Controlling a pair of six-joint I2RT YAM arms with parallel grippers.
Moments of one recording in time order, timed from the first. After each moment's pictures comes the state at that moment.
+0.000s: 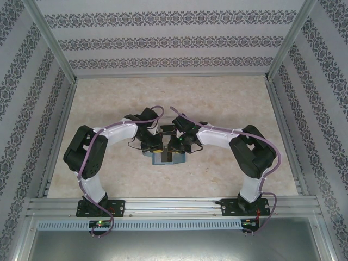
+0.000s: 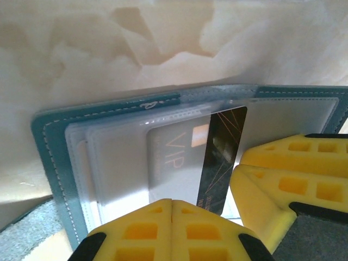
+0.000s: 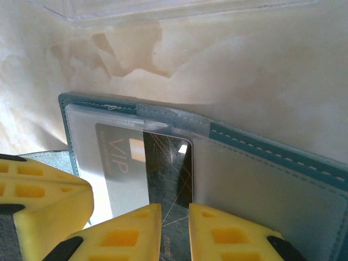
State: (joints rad) left arm -0.50 1.79 1.11 -0.67 0.48 -0.64; right arm 0.71 1.82 1.08 -0.42 -0.37 0.82
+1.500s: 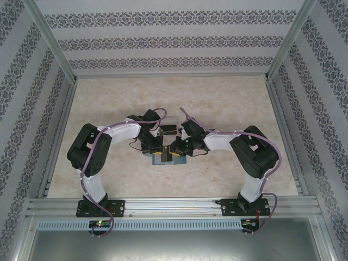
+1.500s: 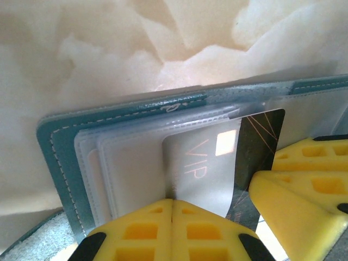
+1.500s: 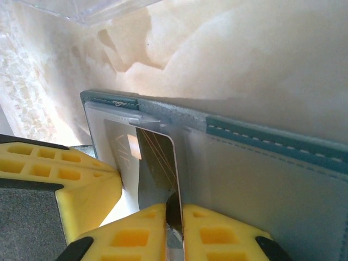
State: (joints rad) left arm -0.51 1.83 1.12 -0.70 0.44 -0.61; right arm 0.64 1.80 0.87 -0.08 -0.58 0.94
